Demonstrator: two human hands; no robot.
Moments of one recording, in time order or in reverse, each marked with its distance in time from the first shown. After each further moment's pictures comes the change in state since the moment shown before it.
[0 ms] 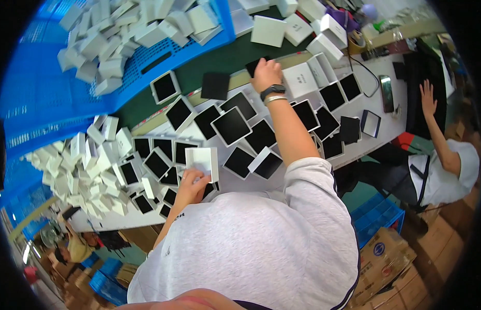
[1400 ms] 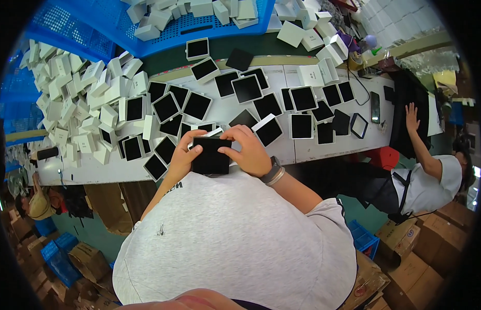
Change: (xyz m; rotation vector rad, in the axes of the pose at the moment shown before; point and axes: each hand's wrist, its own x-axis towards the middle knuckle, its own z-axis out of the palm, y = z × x) left_hand -0.090 0.072 -0.018 -1.480 0.255 -0.350; right_hand -0.326 -0.089 -0.129 0.837 -0.172 -0.699
